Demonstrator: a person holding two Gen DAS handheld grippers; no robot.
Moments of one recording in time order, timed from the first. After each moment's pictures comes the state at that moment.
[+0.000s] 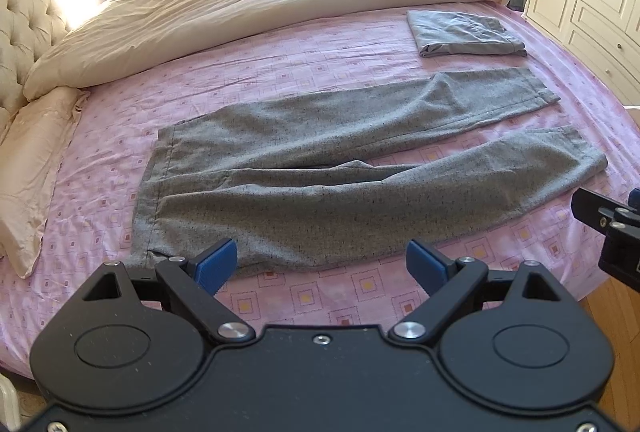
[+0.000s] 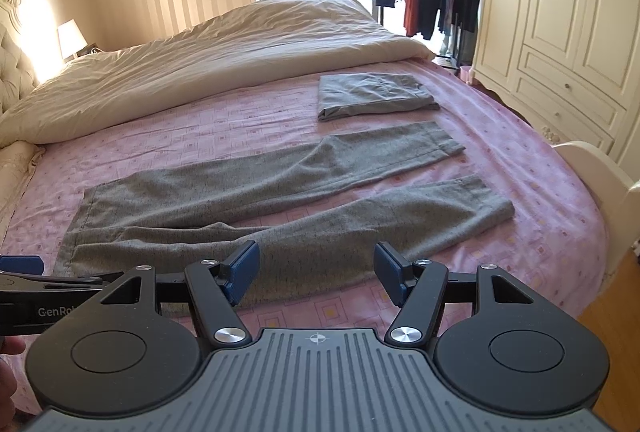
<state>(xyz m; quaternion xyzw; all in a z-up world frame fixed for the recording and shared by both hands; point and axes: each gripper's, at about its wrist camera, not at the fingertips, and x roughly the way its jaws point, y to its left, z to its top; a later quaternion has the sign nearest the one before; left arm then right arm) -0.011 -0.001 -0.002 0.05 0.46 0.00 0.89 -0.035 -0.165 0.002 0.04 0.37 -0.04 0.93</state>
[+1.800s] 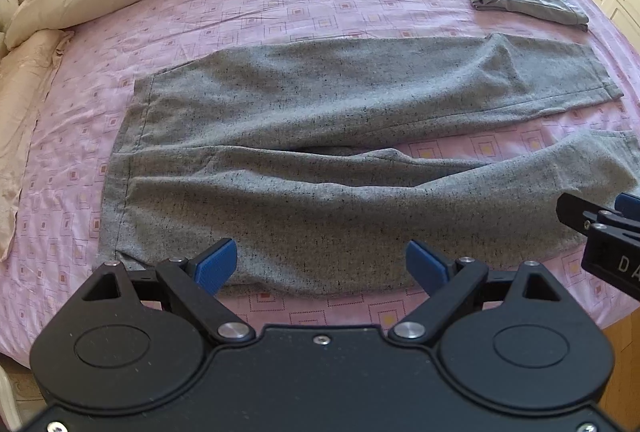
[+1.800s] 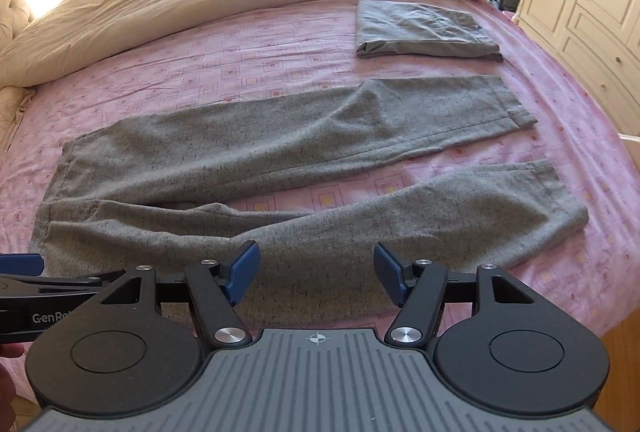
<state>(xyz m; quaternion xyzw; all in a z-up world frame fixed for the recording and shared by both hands) 0.105 0.019 -0.068 0.02 0.56 0.03 0.83 0.101 -0.142 -0.062 0.02 0.49 0.00 0.87</state>
